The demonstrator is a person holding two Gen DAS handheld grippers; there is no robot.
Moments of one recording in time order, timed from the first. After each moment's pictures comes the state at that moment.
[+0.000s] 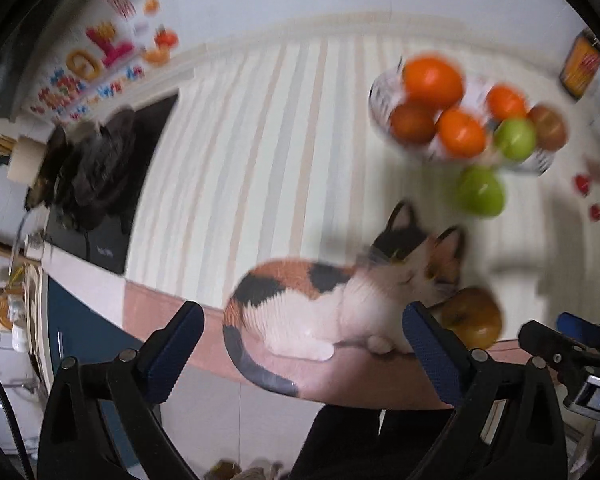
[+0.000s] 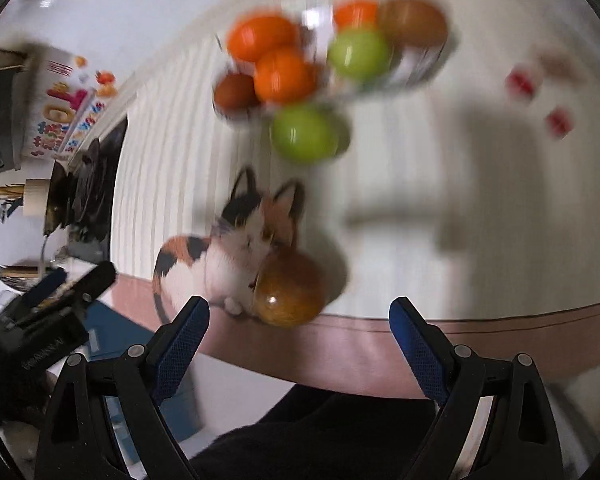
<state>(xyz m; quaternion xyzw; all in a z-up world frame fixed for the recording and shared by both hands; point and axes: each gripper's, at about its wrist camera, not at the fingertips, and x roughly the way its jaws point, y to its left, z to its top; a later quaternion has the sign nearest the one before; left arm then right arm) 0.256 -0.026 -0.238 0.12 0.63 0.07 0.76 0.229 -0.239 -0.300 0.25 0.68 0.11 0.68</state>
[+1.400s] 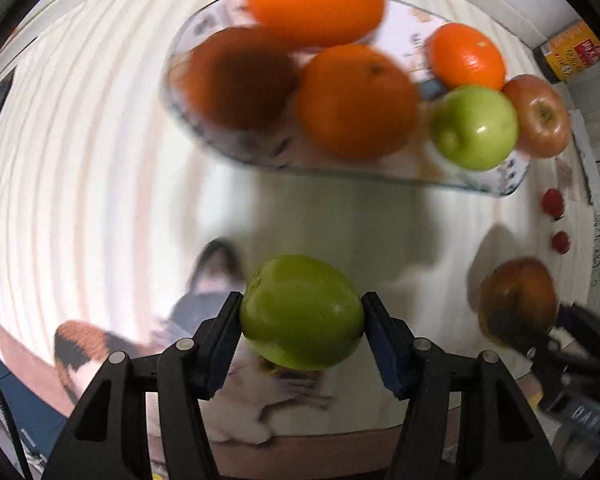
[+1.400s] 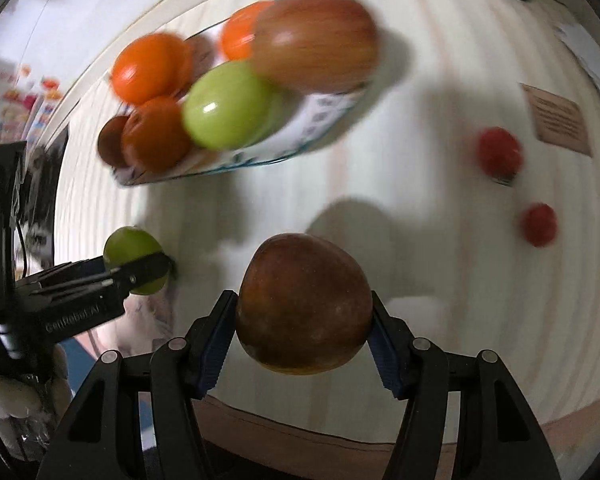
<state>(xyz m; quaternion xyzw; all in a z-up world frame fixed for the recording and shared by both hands) 0.351 -0.108 -0.350 0.02 0.73 -0.06 0.68 0.315 -0.289 -0.364 0.16 0.70 0.10 0.69</state>
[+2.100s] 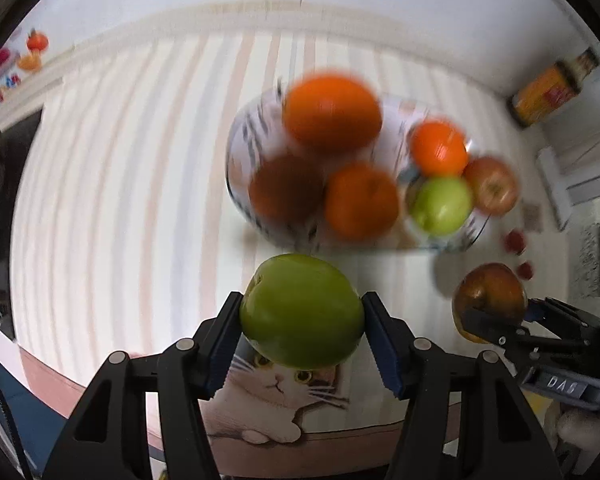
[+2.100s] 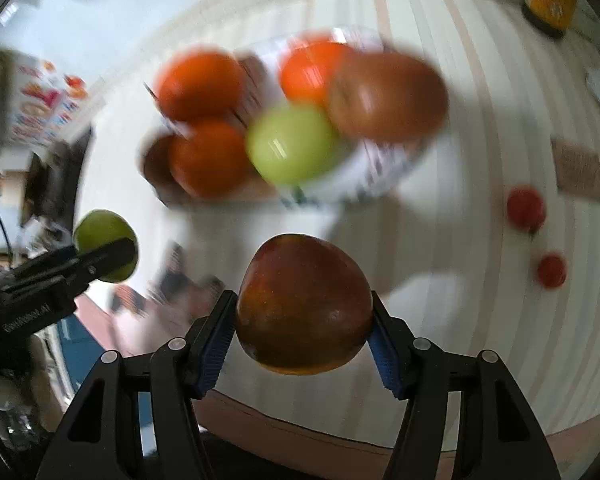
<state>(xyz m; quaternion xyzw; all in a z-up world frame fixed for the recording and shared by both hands) 0.390 -0.082 -0.257 0.01 0.67 -0.09 0.74 0.350 -0.289 -0.324 0.18 0.67 0.13 0.71</state>
